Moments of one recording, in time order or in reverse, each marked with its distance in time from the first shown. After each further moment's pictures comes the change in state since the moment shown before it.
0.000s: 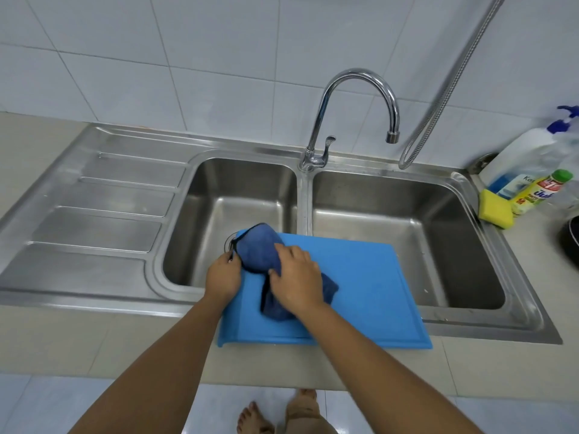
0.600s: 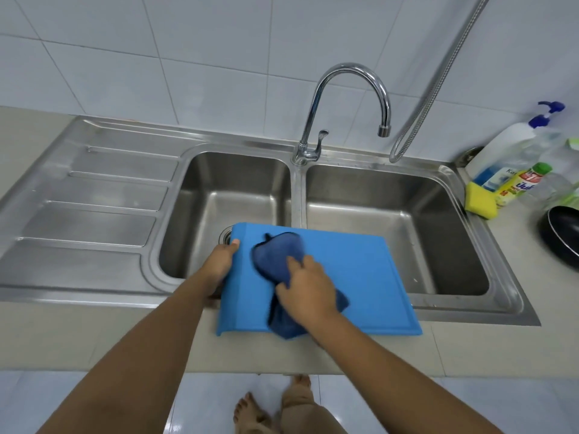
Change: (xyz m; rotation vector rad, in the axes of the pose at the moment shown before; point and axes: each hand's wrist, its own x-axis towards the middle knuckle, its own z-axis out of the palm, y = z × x) left_hand 0.012 0.010 -0.010 -0.308 -0.357 -0.280; right_hand -0.042 0.008 -0.023 -0.096 -0.147 0.125
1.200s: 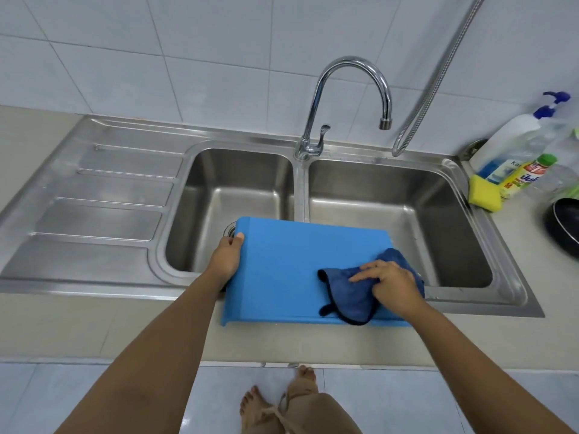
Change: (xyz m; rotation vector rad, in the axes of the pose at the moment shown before) left_hand -0.016 -0.001 0.001 0.221 0.135 0.090; right_hand -0.007 0.147 -0.028 0.204 -0.035 0.041
